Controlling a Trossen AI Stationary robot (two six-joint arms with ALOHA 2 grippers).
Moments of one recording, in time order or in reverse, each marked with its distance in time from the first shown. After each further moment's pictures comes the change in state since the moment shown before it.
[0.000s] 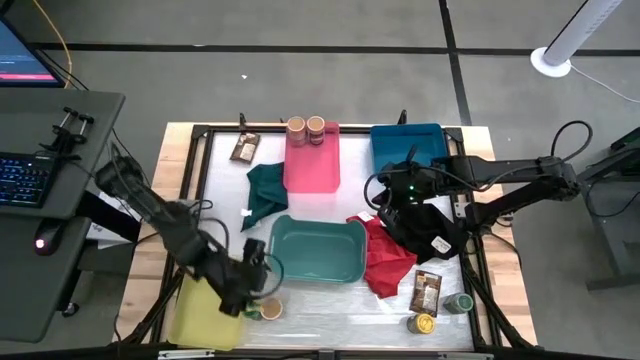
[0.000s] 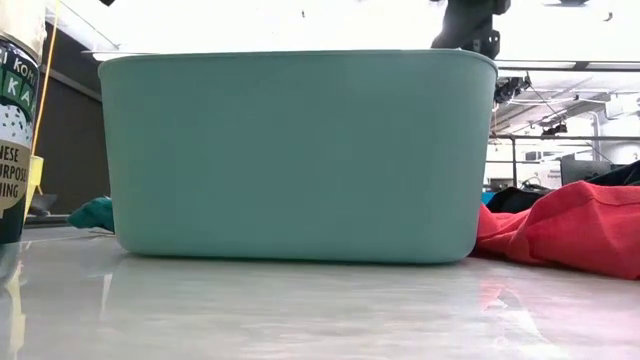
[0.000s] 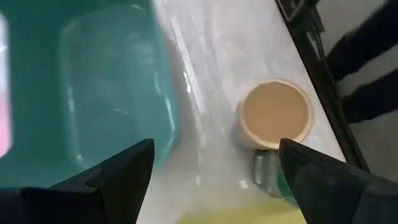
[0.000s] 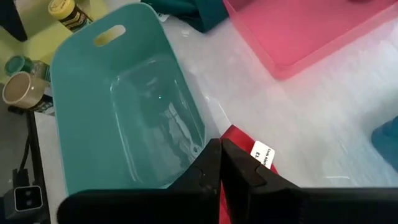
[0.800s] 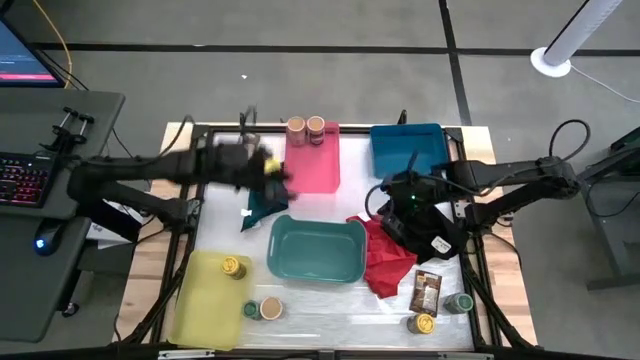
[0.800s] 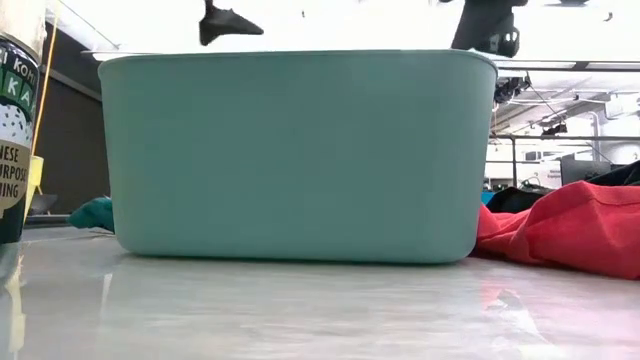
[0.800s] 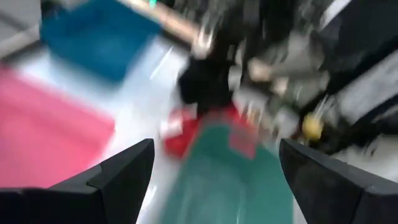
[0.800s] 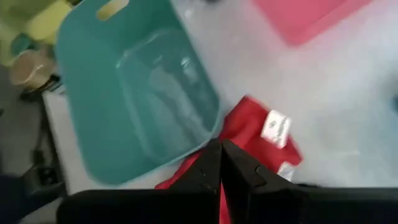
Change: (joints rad) left arm 0.735 -0.351 -0.175 0.399 0.238 -0.150; right arm 0.066 -0.001 0.000 -0.066 -0.025 0.109
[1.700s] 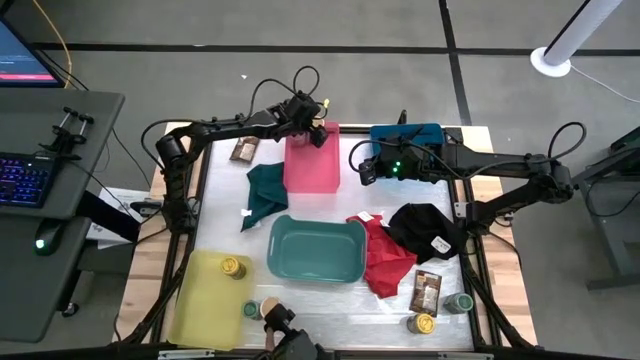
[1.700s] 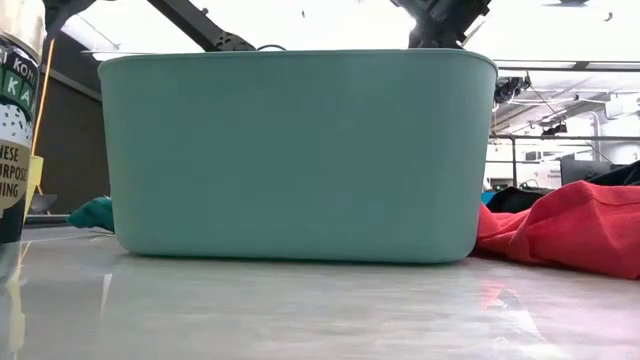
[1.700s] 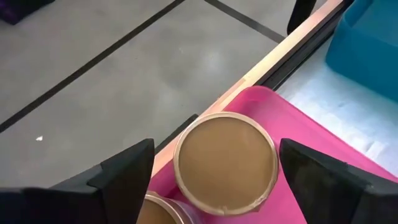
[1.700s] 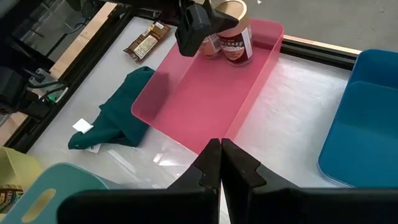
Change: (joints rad) left arm 0.546 0.820 0.369 0.196 -0.258 0.411; right arm -0.242 0.072 0.000 0.238 0.301 0.166
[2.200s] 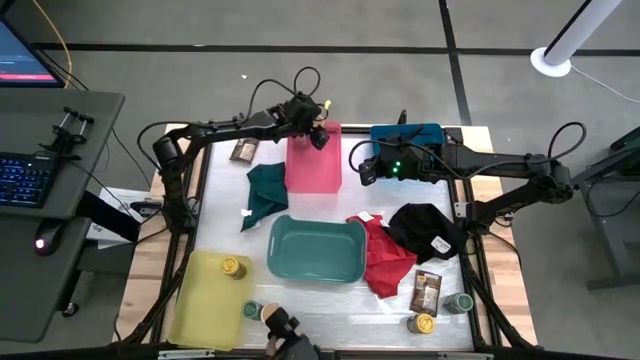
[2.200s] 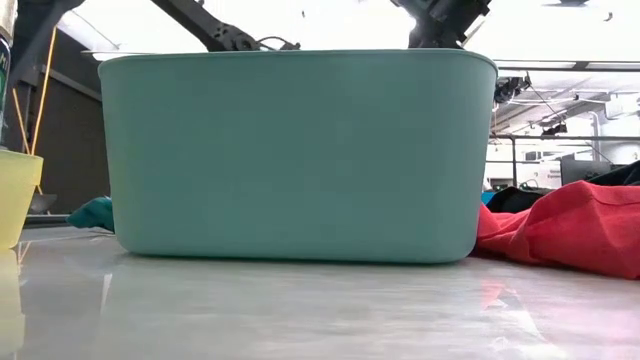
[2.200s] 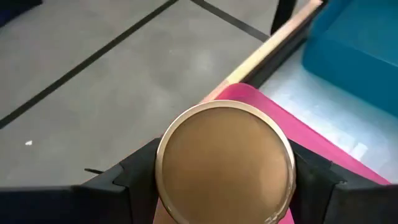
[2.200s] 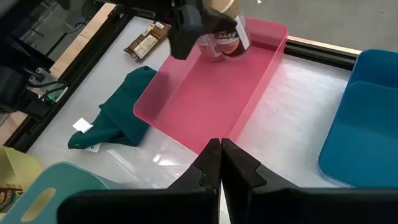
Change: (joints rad) left arm -0.017 -0.024 0.000 -0.024 0.018 -0.011; right arm 0.000 0.000 0.000 -0.001 0.000 -0.002
